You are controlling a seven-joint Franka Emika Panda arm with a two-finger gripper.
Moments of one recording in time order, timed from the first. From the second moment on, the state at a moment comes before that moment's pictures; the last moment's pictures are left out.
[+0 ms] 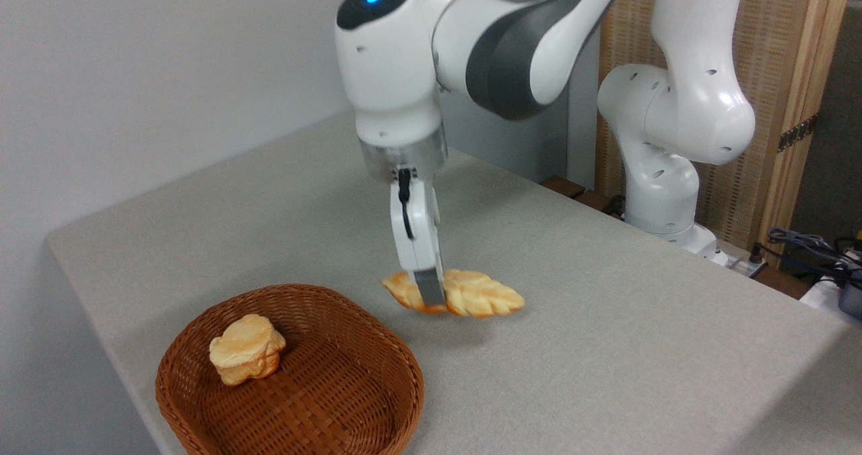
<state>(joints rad) -0.14 -0.18 0.13 -2.18 -0.08 1.92 1.47</state>
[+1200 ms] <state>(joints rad) -0.13 -0.10 0.13 -2.10 -0.33 2.46 1.03</state>
